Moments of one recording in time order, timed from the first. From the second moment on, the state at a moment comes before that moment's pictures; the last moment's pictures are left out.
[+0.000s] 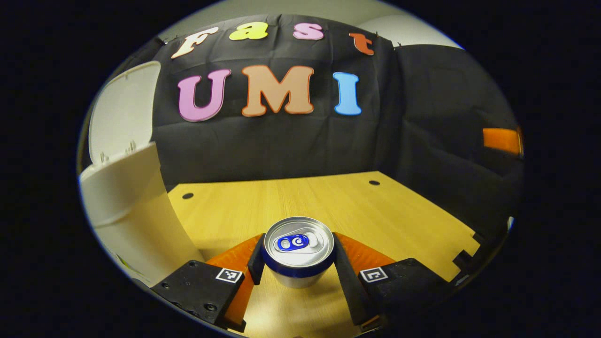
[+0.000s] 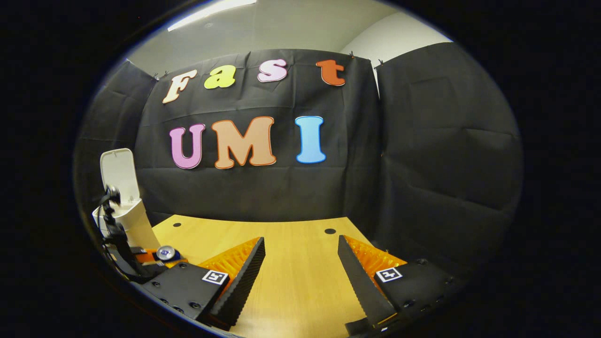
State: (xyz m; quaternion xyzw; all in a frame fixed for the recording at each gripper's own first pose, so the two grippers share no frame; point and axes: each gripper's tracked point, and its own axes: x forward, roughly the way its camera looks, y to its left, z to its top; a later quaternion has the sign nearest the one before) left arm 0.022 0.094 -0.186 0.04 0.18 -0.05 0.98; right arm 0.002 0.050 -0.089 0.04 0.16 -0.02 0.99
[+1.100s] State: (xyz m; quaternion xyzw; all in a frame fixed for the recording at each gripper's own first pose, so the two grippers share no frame) left arm 0.009 0.328 -0.015 0.04 0.05 0.19 0.98; right arm 0.037 0.117 -0.100 0.05 0.17 0.06 0.98
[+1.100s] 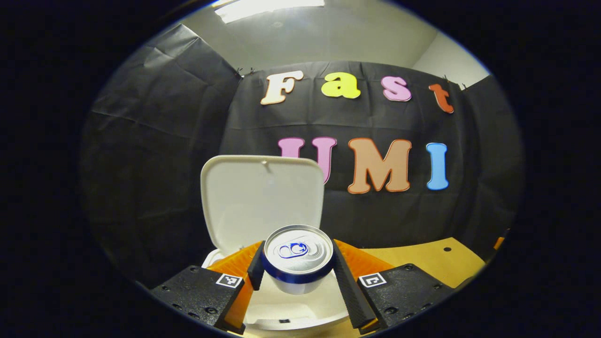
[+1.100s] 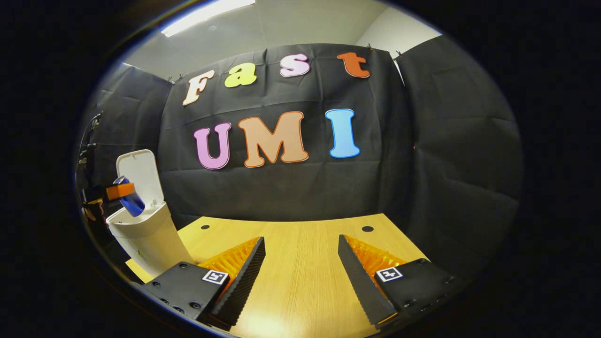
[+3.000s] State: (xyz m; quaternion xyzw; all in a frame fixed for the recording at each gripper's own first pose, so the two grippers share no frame) left arm 0.041 0.370 0.104 0.05 0.00 0.23 0.97; right arm 0.047 0.119 -0.114 0.06 0.18 0.06 0.98
